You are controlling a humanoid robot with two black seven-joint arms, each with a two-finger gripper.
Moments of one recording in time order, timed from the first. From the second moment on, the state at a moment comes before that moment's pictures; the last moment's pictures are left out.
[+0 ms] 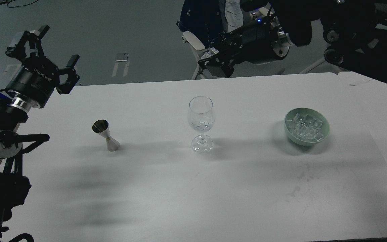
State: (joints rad) left arm -0.37 0.27 -1.72 -1.22 0.73 -0.46 0.13; right arm 1.59 -0.51 0.04 1.33 -1.57 0.49 0.21
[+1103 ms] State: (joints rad) left arm -0.36 0.27 -1.72 -1.22 0.73 -0.47 0.12; right arm 1.51 -0.38 -0.02 1.28 -1.59 0.49 0.19
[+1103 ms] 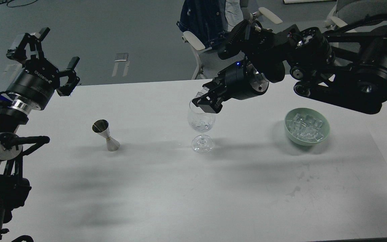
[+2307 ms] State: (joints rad) left arm -0.35 0.28 -1.73 -1.22 0.73 -0.47 0.12; right arm 1.49 -0.34 -0.03 1.24 -1.60 0.49 0.17
